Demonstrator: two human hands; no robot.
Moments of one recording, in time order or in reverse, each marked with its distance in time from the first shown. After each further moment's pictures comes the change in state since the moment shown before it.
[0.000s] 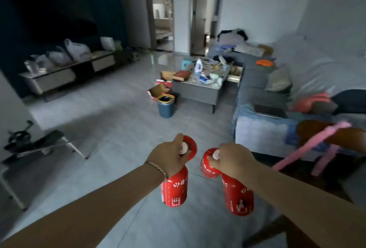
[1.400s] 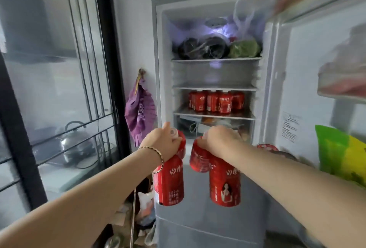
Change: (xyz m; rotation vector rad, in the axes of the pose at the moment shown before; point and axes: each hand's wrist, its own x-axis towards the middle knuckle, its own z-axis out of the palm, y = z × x) left_hand -0.504 -0.774 -0.518 0.421 0.696 -1.460; right_hand -0.034 -1.184 -0.127 0.049 0.149 -1.388
